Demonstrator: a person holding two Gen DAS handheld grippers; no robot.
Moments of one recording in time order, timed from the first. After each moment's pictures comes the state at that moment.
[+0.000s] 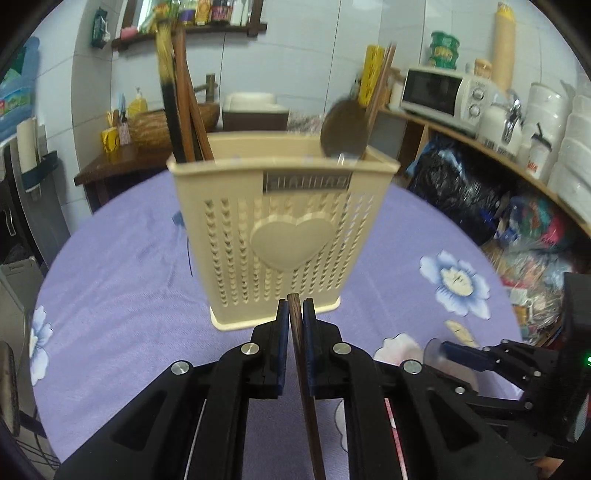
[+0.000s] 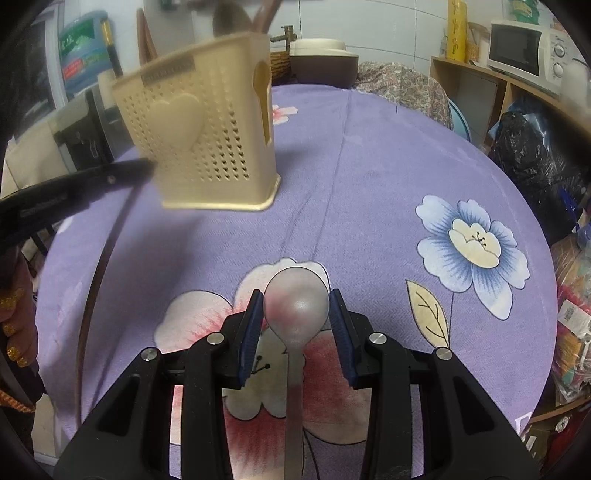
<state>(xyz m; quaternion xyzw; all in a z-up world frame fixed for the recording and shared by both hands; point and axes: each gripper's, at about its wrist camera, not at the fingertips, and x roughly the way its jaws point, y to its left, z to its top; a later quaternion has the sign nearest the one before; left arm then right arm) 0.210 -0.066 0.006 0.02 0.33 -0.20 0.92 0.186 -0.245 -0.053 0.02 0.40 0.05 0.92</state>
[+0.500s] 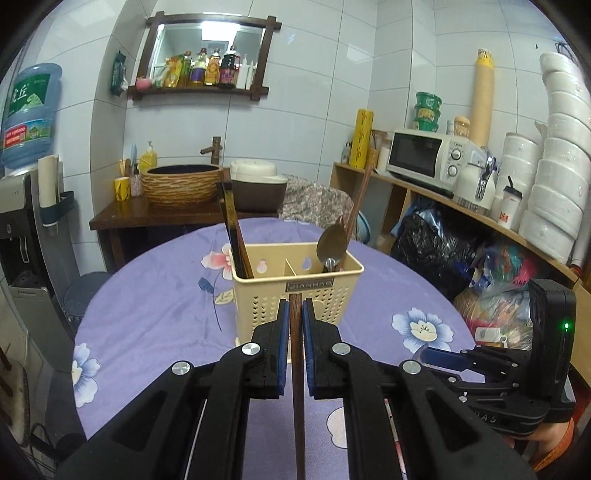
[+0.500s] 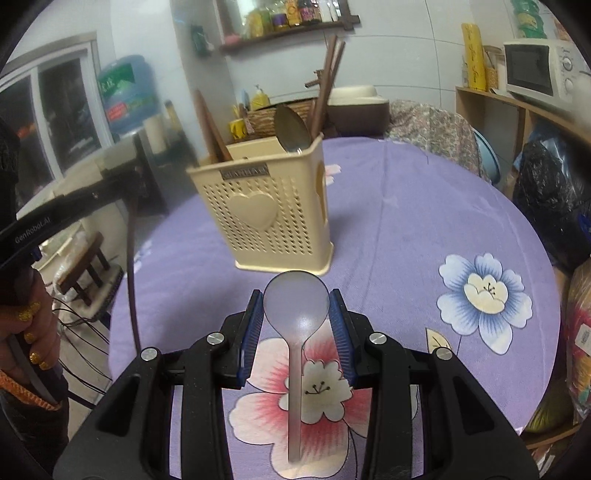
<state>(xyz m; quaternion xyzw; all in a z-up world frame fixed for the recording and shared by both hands) 0.162 -0.030 0.077 -0.01 0.23 -0.21 0.95 0.165 -0.240 0.020 0.06 0.33 0.13 0.93</state>
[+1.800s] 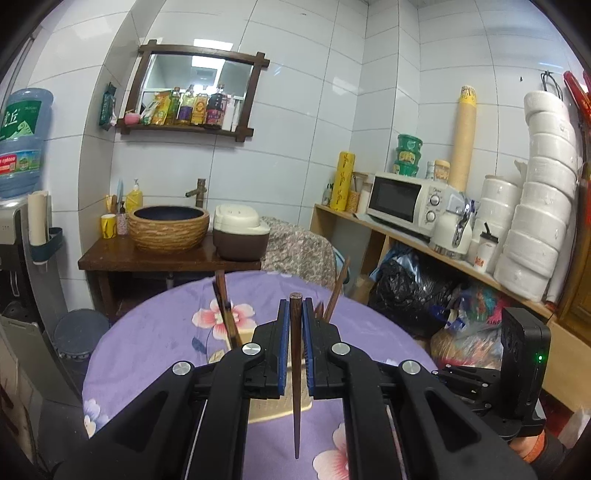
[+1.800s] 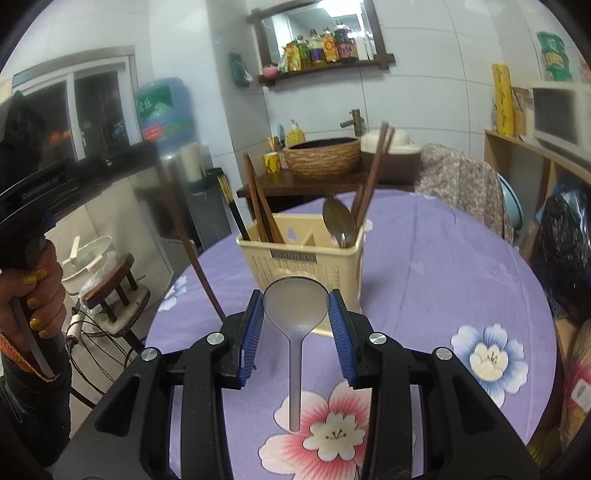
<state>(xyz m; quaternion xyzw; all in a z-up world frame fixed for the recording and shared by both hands) 0.169 -0.014 0.160 -0.04 0.16 -0.25 0.95 0.174 -0.231 0.096 0.04 0.25 0.19 0.95</state>
